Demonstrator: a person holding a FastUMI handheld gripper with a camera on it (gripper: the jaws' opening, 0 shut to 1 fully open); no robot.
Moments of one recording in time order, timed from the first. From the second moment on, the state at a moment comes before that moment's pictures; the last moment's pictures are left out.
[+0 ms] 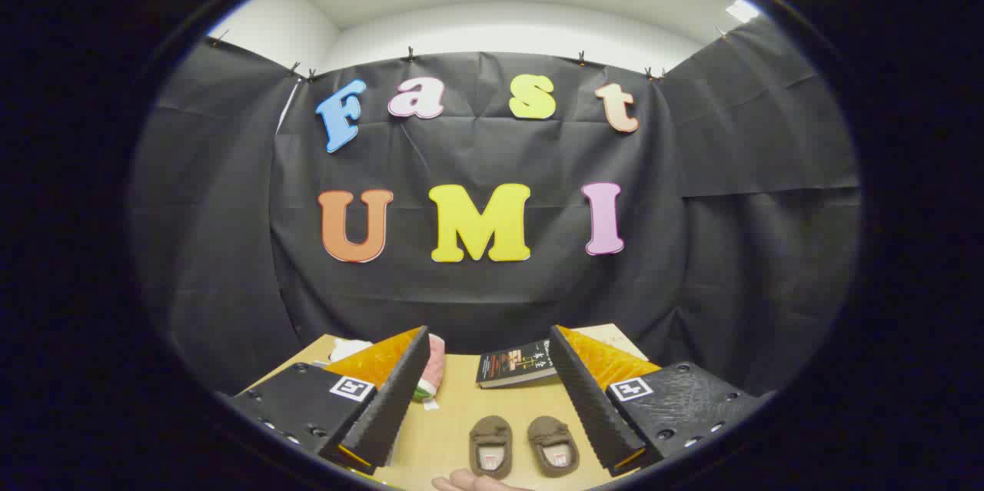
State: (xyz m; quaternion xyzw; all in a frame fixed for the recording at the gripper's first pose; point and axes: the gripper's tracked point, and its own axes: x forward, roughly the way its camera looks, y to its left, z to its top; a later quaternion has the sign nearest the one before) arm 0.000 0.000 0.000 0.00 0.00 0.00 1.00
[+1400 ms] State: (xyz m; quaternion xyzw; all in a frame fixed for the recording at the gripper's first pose) arm 0.118 0.095 -0.206 0.11 0.27 0.23 0.93
